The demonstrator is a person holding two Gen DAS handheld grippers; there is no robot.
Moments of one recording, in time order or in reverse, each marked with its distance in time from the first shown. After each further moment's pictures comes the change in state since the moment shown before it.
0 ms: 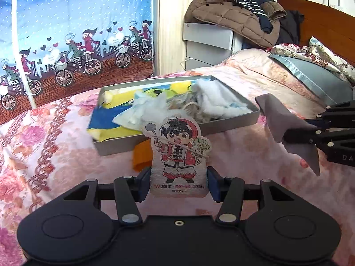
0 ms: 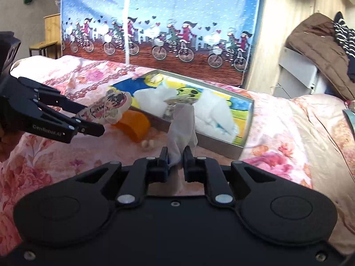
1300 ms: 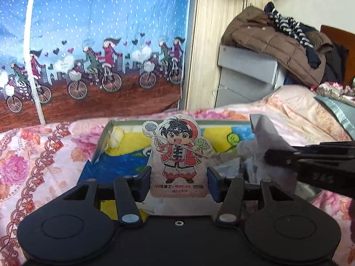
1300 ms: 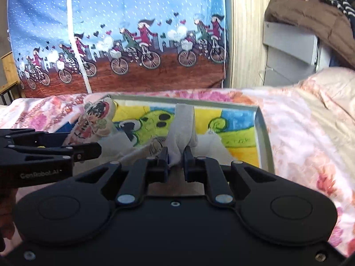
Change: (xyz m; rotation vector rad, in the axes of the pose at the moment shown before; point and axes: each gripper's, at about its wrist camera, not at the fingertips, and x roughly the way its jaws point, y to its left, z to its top) left arm 0.132 0.048 0.087 -0.136 -0.109 0.110; right arm 0.179 -0.037 0.045 0.259 -0.018 -0.077
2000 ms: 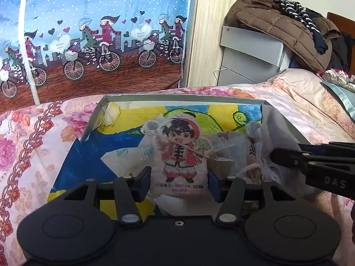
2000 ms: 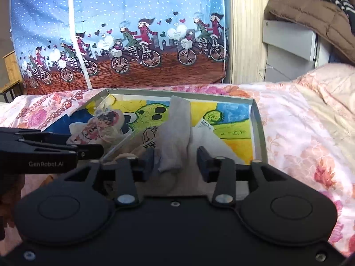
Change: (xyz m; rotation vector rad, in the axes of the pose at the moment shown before) left arm 0.029 0.004 -0.014 -0.020 0.085 -0.004; right arm -0.010 -0.020 -0.016 0.000 -0.007 0.016
